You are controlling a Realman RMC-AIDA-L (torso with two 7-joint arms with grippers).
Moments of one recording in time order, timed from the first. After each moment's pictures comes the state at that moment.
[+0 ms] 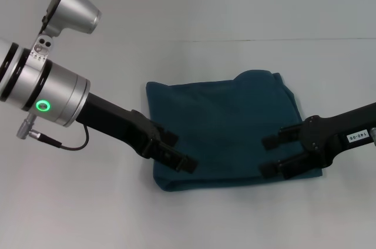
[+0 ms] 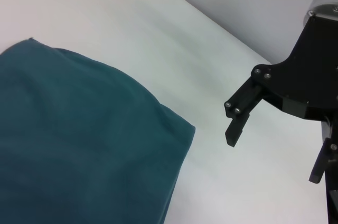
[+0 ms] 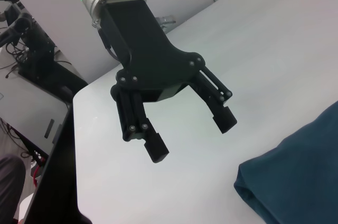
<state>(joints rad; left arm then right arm) -0.80 -2.10 0.84 0.95 2.33 1.78 -2.09 0.72 1.98 -0.78 -0.76 -2.22 -1.80 1.83</state>
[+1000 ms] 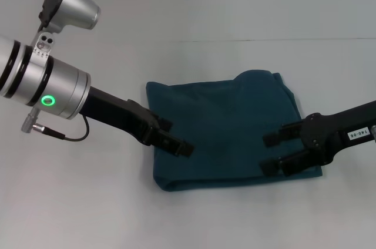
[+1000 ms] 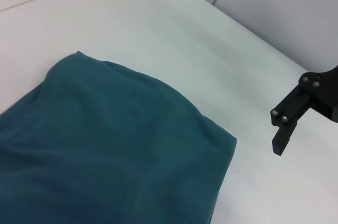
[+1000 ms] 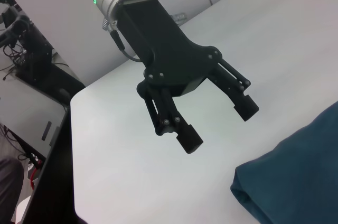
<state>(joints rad) -0.79 -2.10 0.85 0.94 2.34 1.68 -2.09 0.72 1.98 -0.78 -0.76 -2.21 -1.80 1.84</state>
